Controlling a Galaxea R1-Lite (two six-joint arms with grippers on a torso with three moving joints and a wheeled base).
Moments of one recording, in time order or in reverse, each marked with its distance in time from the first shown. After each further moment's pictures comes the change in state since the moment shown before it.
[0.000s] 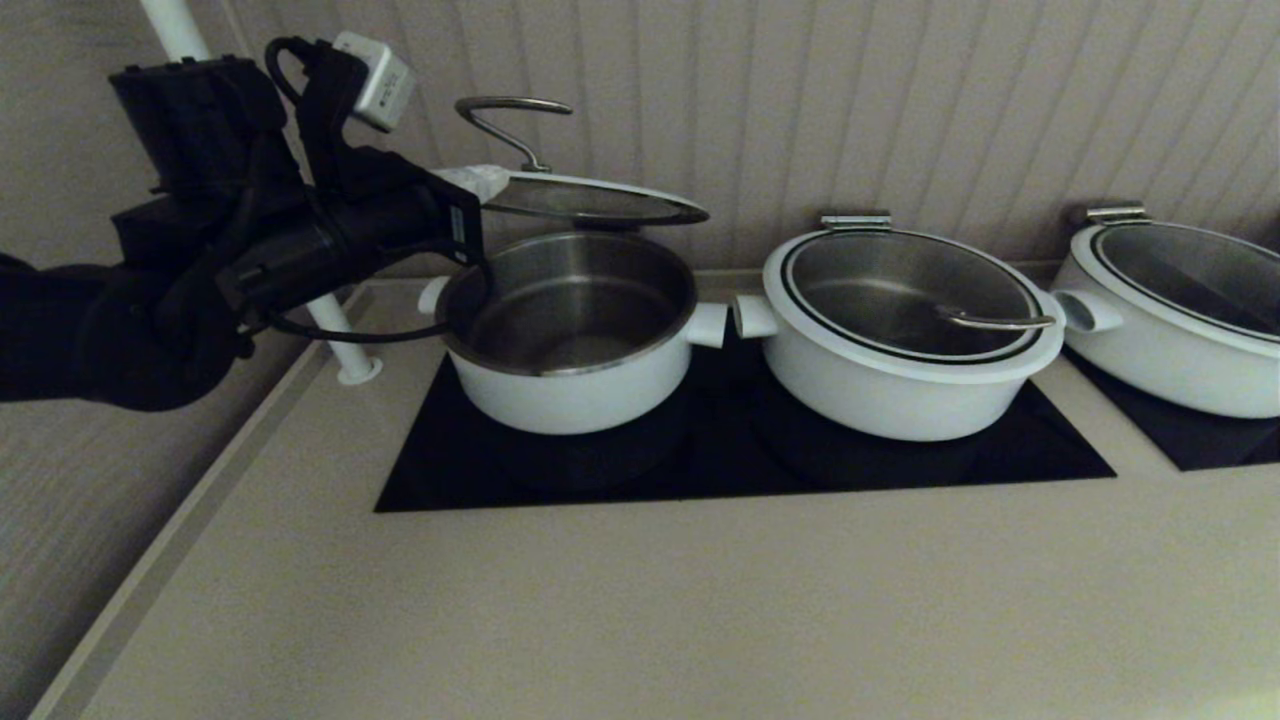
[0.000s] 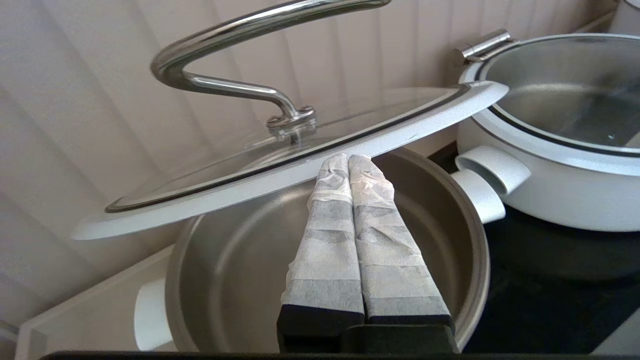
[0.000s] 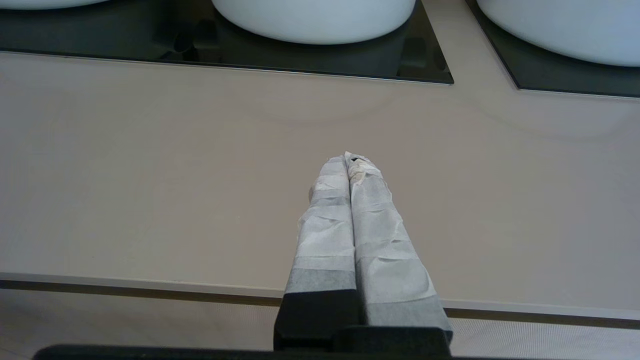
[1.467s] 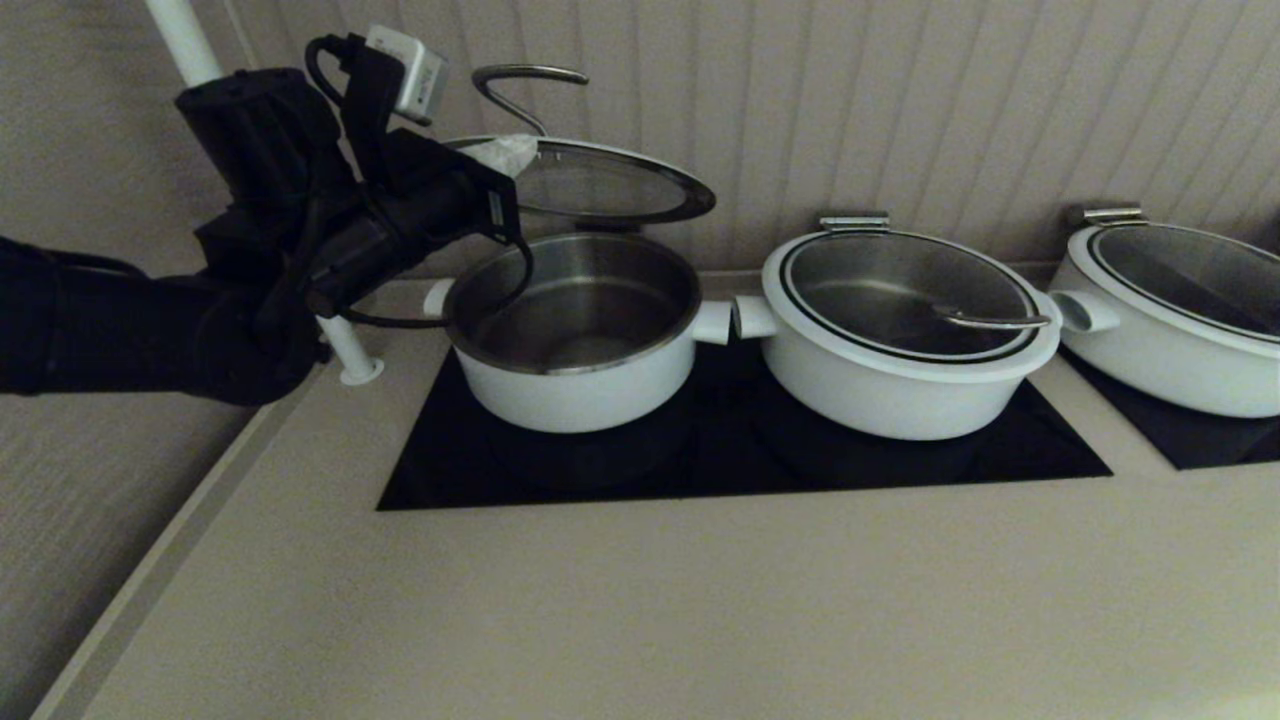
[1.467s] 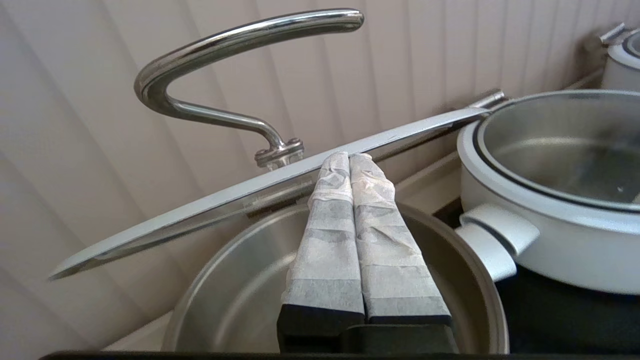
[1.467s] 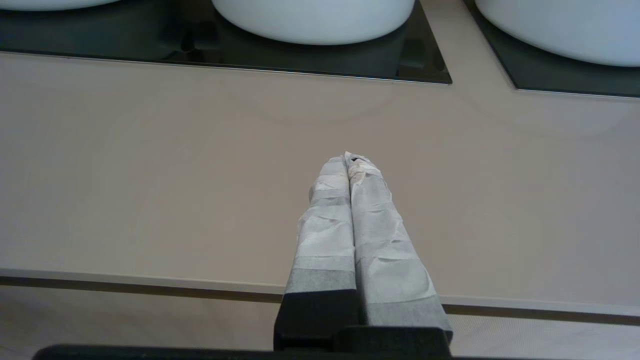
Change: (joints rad) left arm -0.006 0.138 -0.075 -0.184 0.020 -0.004; right arm 0.000 0.000 0.000 -0.001 0.000 0.000
